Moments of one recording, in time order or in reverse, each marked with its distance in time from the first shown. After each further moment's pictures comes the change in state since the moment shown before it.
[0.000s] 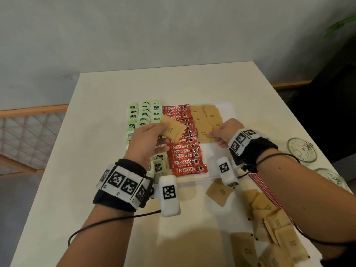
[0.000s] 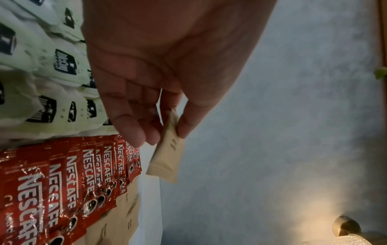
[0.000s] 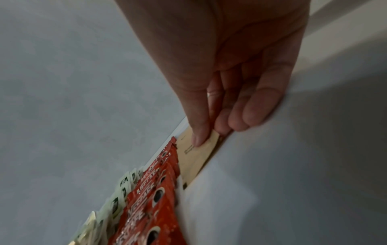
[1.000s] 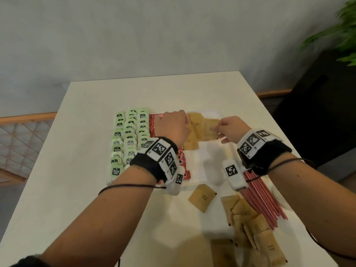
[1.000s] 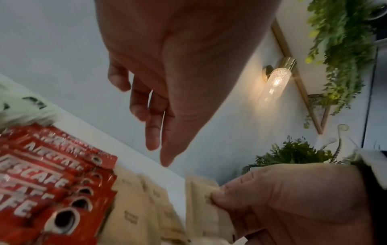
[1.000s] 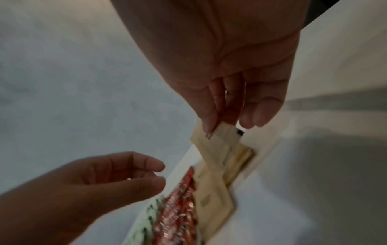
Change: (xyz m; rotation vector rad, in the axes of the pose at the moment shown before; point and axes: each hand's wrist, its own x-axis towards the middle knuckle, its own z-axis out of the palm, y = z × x) left_hand 0.048 0.010 0.098 1.288 0.055 0.574; right_hand -0.008 0.008 -0.061 -0.007 0.040 -0.293
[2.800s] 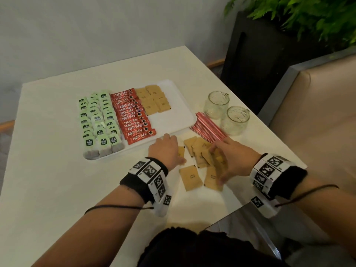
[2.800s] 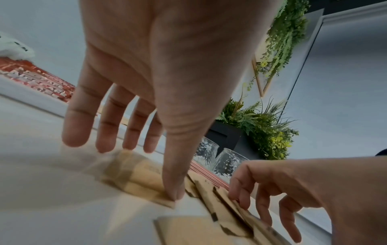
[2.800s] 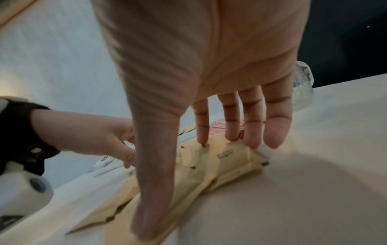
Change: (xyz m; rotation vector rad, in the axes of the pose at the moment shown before) left_hand -0.175 0.044 0.056 0.257 -0.428 0.235; right_hand -0.236 0.139 -0.005 -0.688 -0.150 -0.002
